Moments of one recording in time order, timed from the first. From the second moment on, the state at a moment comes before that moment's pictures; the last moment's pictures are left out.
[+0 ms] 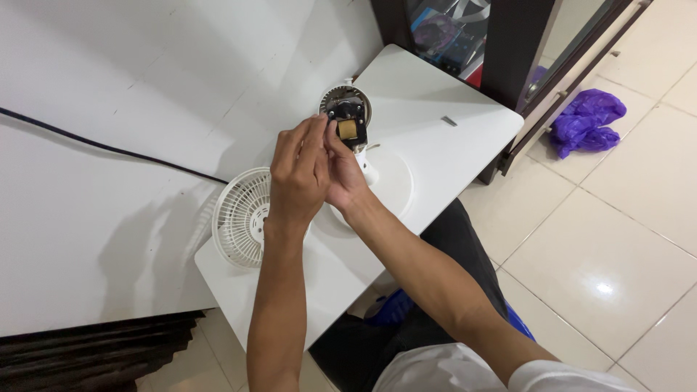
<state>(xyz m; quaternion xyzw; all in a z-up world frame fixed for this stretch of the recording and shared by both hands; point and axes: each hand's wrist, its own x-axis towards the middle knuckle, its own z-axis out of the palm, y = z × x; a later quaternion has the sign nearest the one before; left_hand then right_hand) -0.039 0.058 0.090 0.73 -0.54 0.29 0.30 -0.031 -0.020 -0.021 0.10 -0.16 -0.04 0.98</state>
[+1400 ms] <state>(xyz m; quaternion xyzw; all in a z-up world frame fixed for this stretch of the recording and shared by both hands) -0.040 0.060 0.083 0.72 -0.53 0.32 0.31 -0.035 -0.022 -0.017 0.18 -0.24 -0.01 0.95</state>
